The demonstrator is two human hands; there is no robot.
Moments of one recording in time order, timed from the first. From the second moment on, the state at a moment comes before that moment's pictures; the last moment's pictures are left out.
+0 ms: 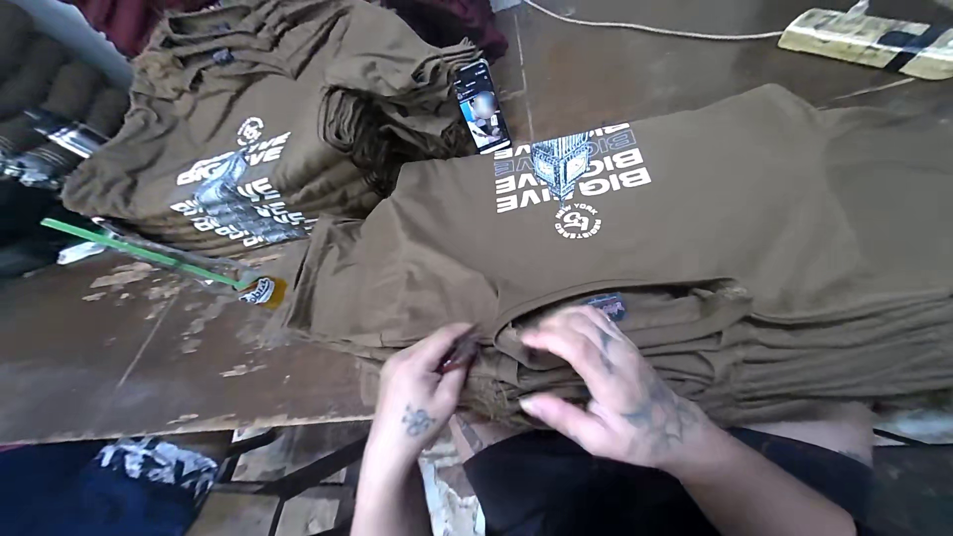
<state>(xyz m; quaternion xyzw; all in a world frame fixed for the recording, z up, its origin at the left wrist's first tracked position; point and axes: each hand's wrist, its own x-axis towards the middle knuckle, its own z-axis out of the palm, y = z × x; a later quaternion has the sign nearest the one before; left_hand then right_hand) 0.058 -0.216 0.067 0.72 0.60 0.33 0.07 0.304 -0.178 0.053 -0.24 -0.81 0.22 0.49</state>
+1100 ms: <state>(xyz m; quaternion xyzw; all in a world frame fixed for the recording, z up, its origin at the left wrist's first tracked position) 0.080 -0.237 0.102 0.81 0.52 0.24 -0.11 0.292 -0.165 0.039 -0.25 -0.78 0.19 0.54</state>
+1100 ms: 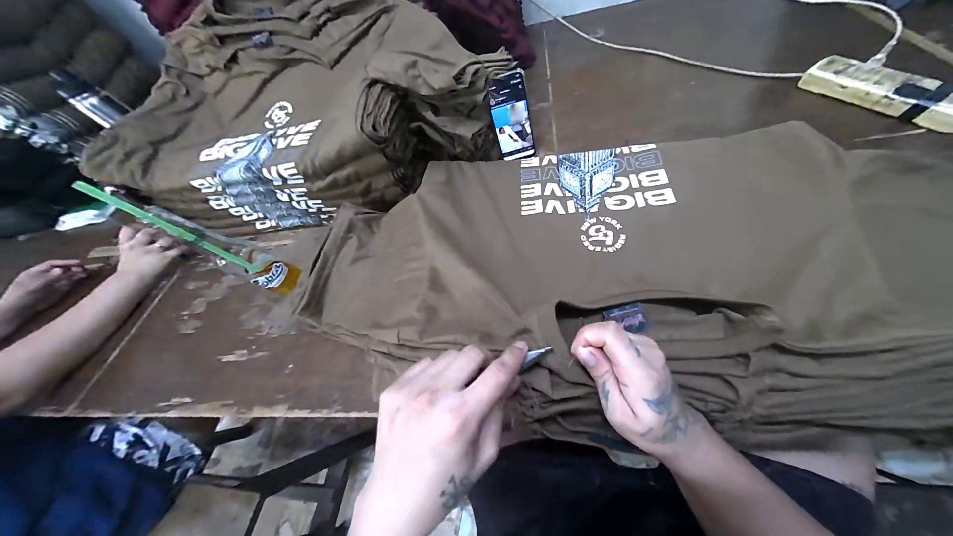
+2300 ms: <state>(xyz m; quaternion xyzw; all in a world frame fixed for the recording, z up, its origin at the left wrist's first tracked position) -0.062 -0.050 0.060 0.51 0.80 0.28 0.12 0.593 0.029 0.048 -0.67 -0.67 0.07 0.31</state>
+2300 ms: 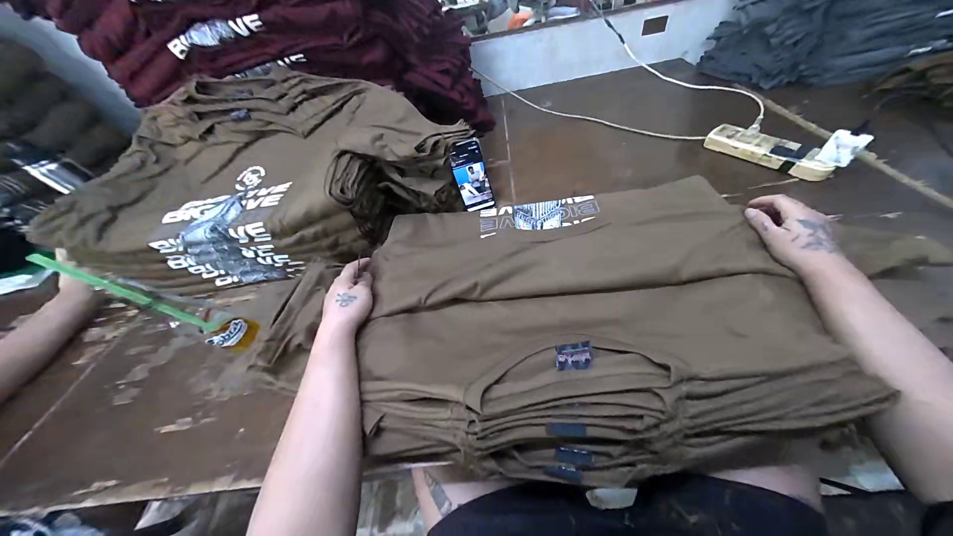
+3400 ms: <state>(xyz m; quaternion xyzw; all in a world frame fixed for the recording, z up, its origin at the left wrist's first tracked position) 0.248 -0.209 0.082 0.66 0.20 0.41 0.60 0.461 -0.202 0.057 -0.32 -0.77 0.04 0.55</state>
